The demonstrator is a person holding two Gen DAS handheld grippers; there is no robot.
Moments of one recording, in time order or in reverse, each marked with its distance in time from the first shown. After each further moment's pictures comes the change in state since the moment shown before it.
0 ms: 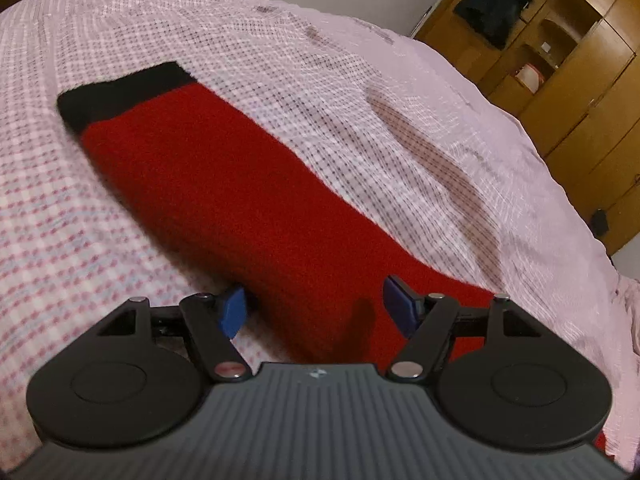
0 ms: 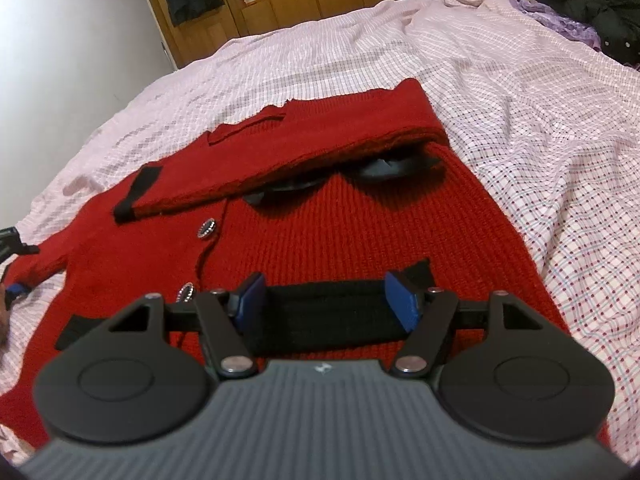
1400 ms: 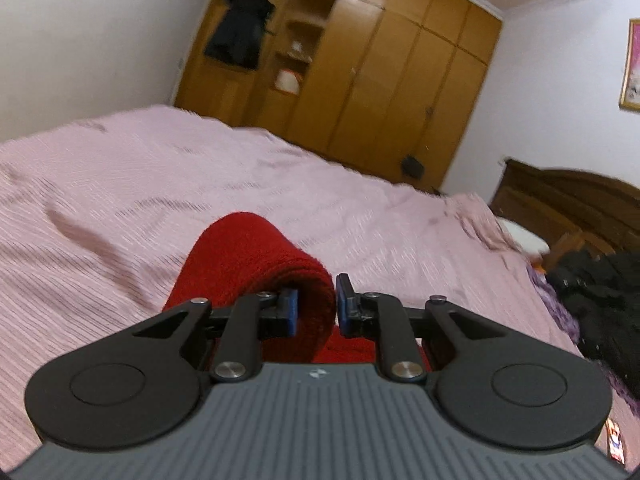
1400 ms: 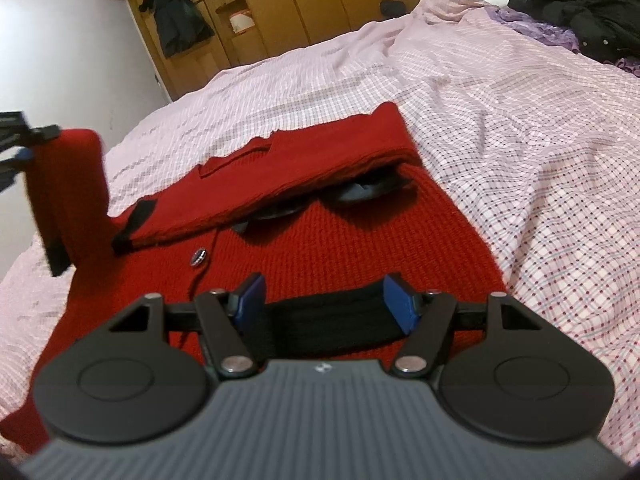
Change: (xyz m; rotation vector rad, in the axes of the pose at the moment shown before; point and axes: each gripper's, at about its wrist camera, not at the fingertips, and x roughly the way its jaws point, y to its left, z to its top) left arm -0.118 -0.232 -0.094 0.517 -0.141 -0.536; right arm -0.017 -0.022 0.000 0.073 -0.087 0.009
